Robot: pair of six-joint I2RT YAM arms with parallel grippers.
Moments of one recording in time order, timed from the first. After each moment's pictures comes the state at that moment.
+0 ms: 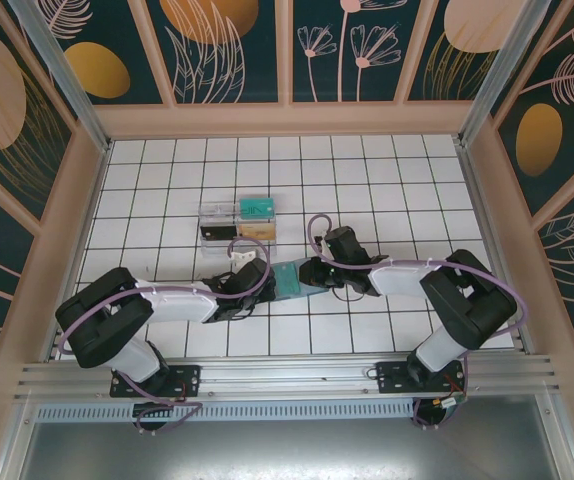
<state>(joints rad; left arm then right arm) -0.93 1.55 0.57 0.08 -0.22 -1.05 0.68 1.58 0.60 0.14 -0.39 0.73</state>
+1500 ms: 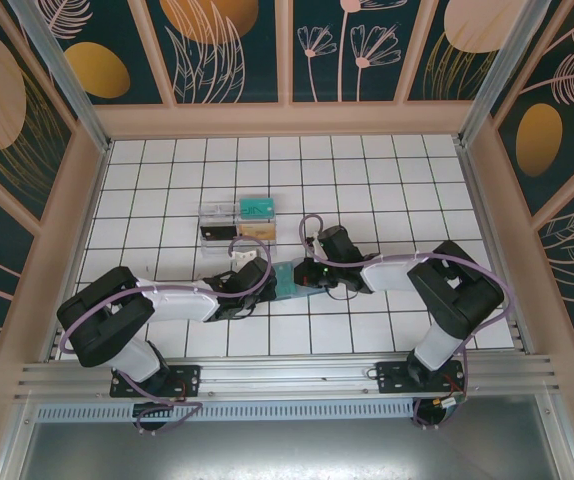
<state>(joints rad) -0.93 1.56 0.58 0.07 -0.22 -1.05 0.70 1.66 0.64 0.18 -0.44 0.73</state>
